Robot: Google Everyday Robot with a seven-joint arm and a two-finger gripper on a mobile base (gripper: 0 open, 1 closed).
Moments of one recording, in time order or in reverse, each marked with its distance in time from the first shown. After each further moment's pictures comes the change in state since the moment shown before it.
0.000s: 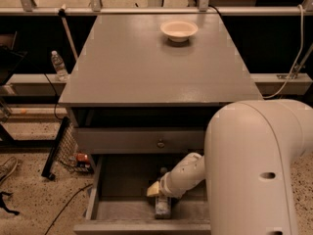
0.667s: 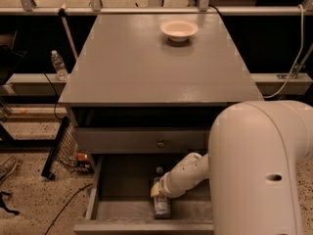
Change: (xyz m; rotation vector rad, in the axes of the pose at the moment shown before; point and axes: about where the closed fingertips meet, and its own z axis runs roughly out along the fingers) arm 0.001 0.002 -0.003 -0.004 0.003 -0.001
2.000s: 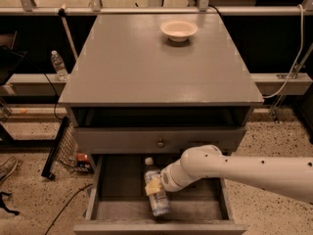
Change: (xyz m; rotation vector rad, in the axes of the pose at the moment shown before) arm 0.010 0.058 -0.094 -0.241 0.005 -0.311
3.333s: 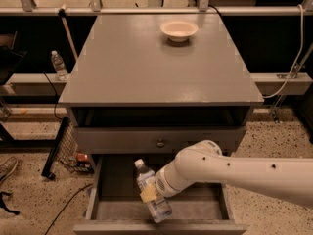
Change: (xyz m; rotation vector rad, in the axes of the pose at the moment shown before) arm 0.018 0.052 -0.048 0.052 0.026 -0.212
